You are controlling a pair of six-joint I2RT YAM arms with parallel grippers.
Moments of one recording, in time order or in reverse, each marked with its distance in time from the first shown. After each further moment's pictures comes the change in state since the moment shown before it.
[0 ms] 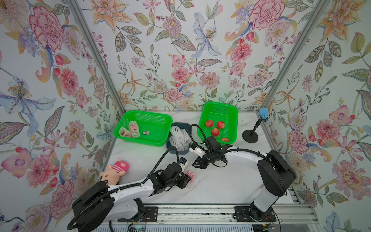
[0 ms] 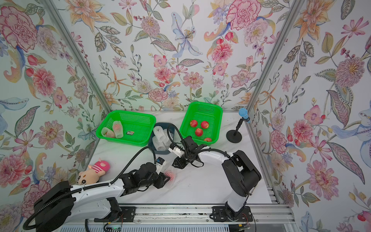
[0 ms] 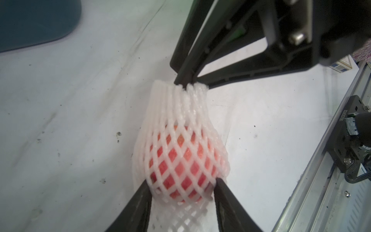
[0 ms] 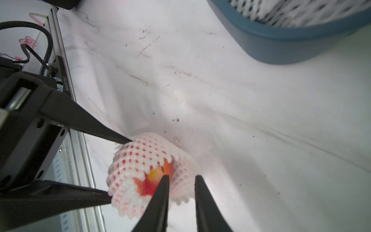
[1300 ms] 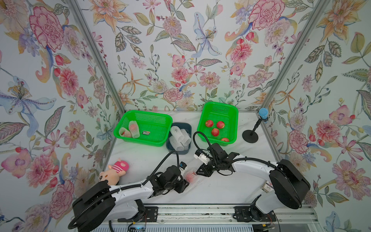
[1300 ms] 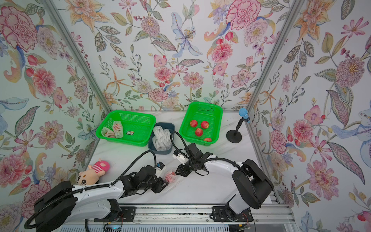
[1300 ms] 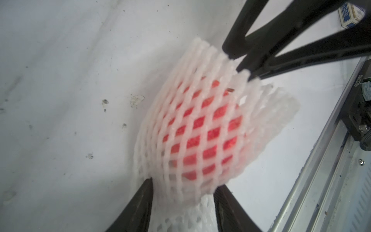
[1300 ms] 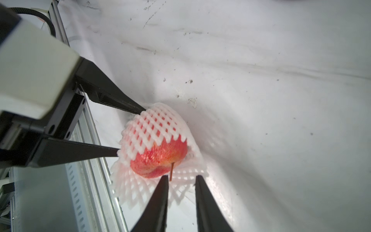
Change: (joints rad) left arm -0.007 -0.002 -0.058 -0.016 0.053 0.048; right arm 0.028 -0.173 -0.188 0.058 0.054 0.113
